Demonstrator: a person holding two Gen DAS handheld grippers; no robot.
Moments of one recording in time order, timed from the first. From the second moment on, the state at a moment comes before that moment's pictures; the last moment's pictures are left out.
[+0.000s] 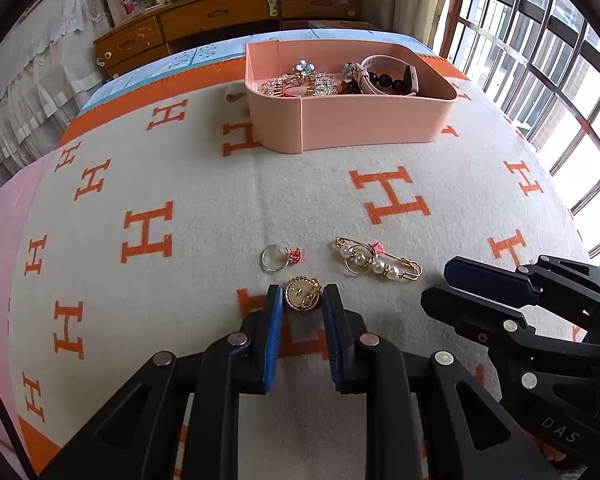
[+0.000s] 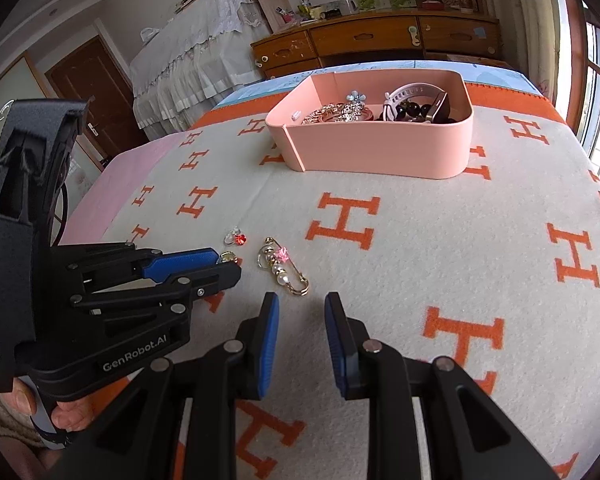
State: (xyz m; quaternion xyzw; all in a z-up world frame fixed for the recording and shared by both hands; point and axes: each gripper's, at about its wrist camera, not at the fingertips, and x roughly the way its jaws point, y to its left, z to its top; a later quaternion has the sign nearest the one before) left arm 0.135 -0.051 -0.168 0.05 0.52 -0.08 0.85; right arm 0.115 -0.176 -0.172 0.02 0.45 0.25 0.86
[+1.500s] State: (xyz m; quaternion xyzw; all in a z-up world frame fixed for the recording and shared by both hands) left arm 0.131 -0.014 -0.171 -0.02 0.51 -0.11 0.85; right arm 0.098 -0.121 -0.164 -0.16 0.39 0.26 0.87
